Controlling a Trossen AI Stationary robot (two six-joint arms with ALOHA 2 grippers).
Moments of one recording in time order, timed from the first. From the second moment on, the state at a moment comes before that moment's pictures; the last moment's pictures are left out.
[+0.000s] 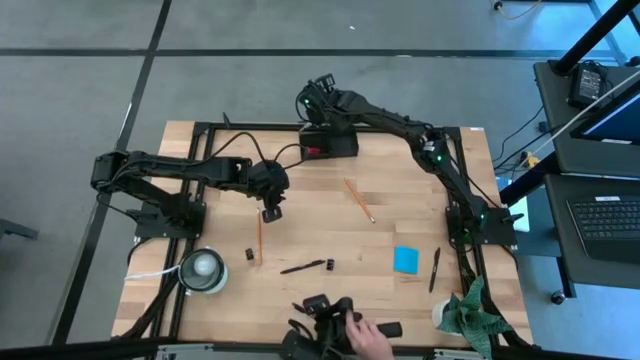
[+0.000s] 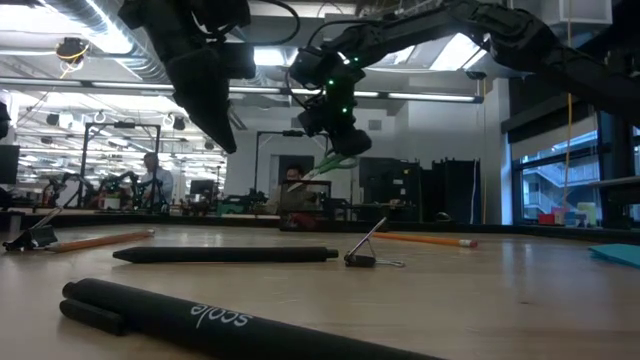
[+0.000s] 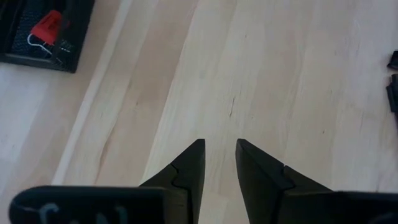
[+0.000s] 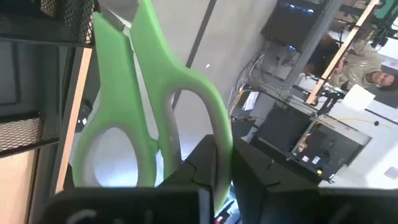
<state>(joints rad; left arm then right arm) 0.15 1.32 0.89 -0.58 -0.09 -0.11 -0.48 2.39 2.33 -0.94 0.79 -1.11</state>
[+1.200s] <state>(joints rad) 0.15 1.32 0.89 -0.58 -0.09 -0.05 -0.42 2.45 2.33 -0.90 0.82 -1.30</state>
